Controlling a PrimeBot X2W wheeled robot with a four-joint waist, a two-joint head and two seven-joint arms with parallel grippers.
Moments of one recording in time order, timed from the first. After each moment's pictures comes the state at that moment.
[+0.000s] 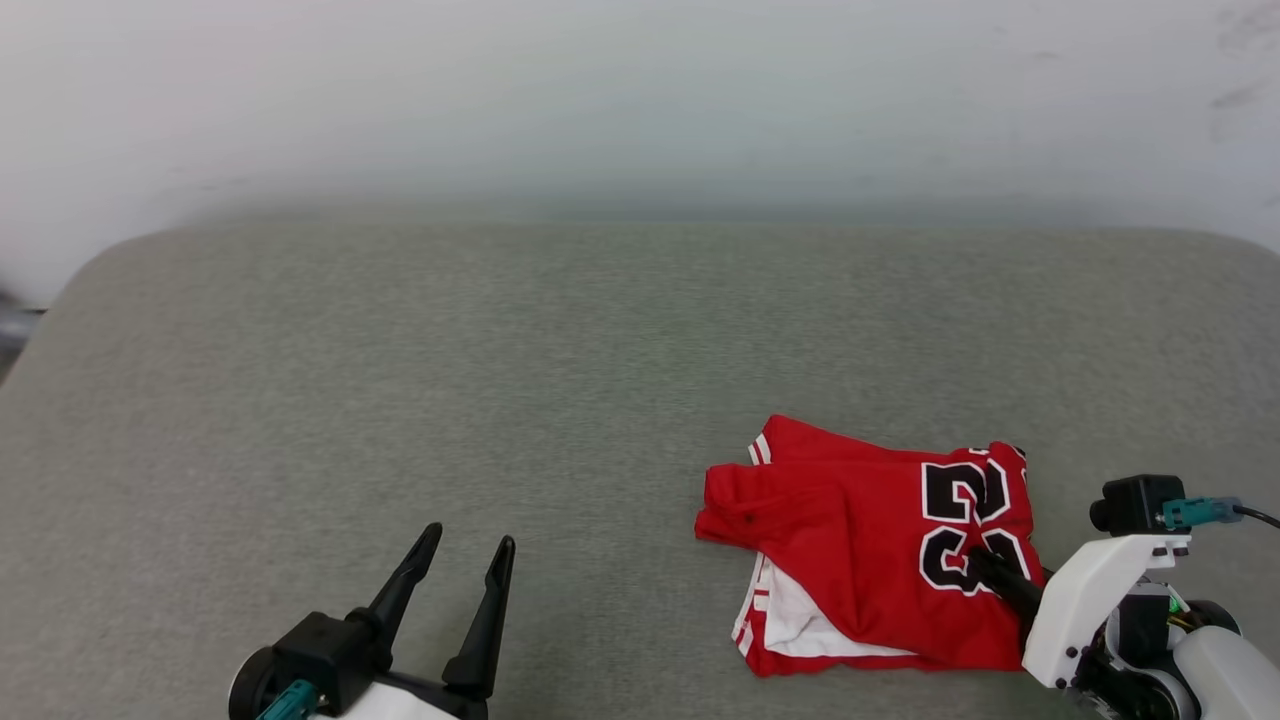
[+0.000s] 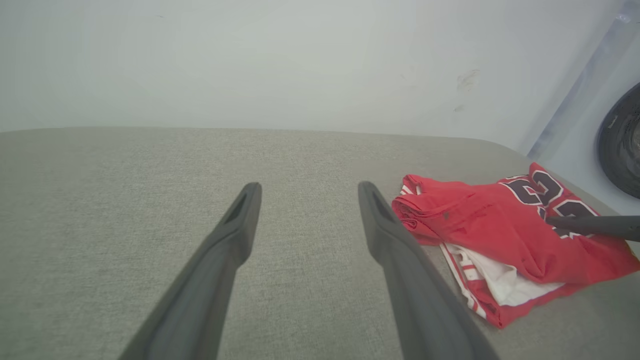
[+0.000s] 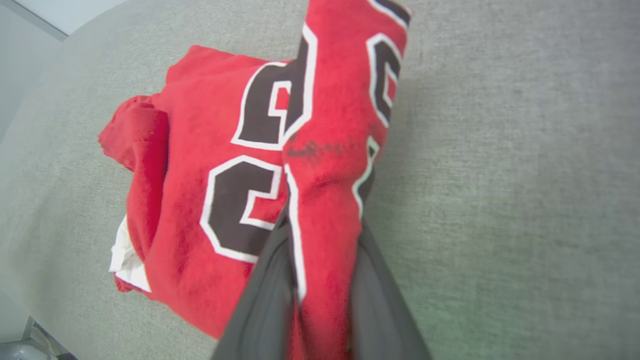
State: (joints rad) left arm 0.05 0.19 -0.23 0.09 -0.33 -0.13 -0.26; right arm -0.29 -0.39 0.36 0.55 0.83 0.13 0.25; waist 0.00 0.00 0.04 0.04
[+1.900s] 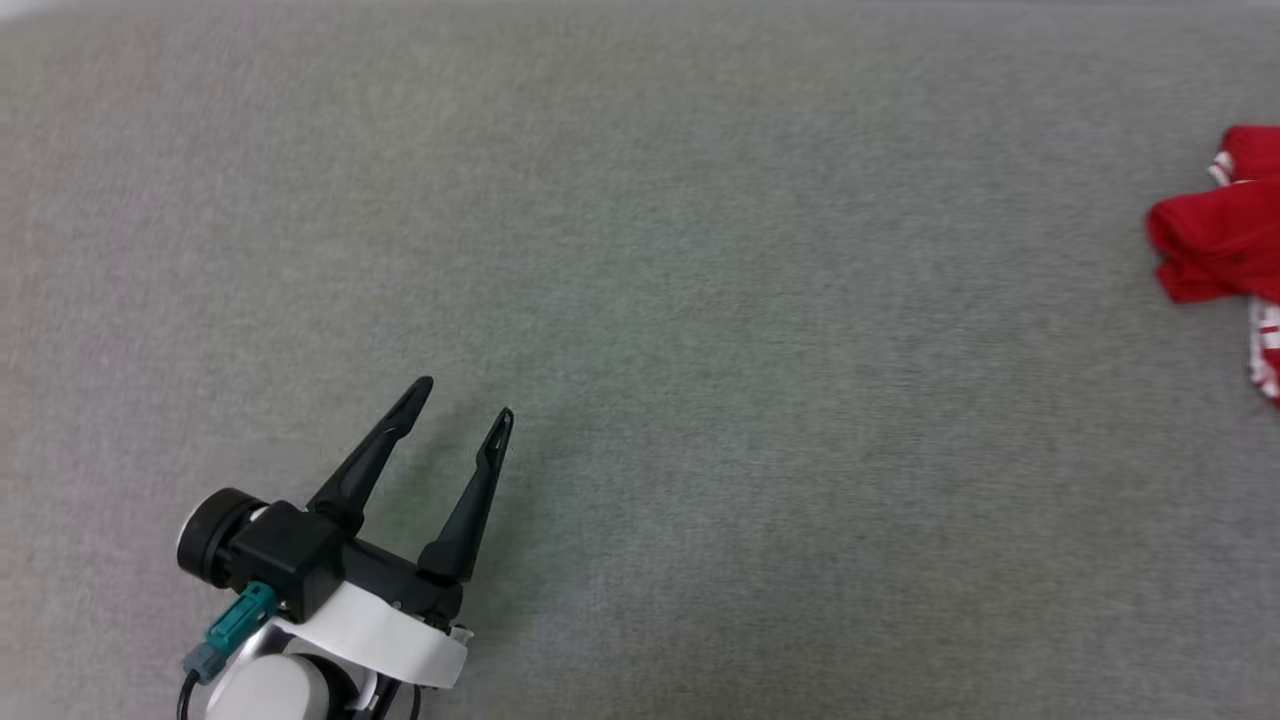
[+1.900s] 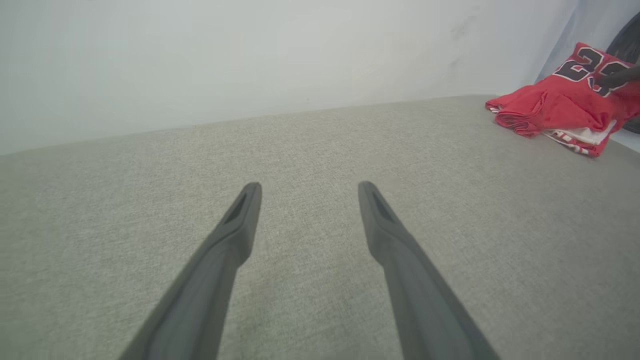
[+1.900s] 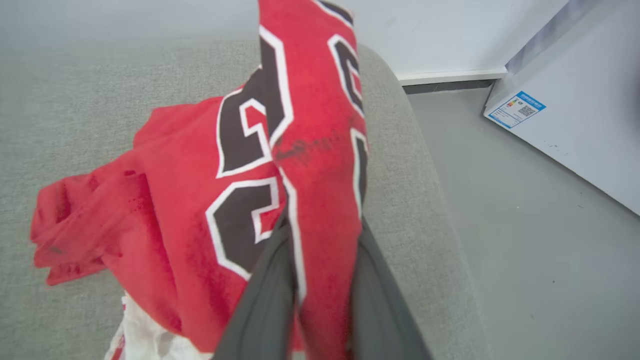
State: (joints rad) left arm -0.13 0.34 -0.29 -0.04 -0.32 -0.13 -0.26; right arm -0.87 -0.79 0.30 0.96 0.71 0.13 0.21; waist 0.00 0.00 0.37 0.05
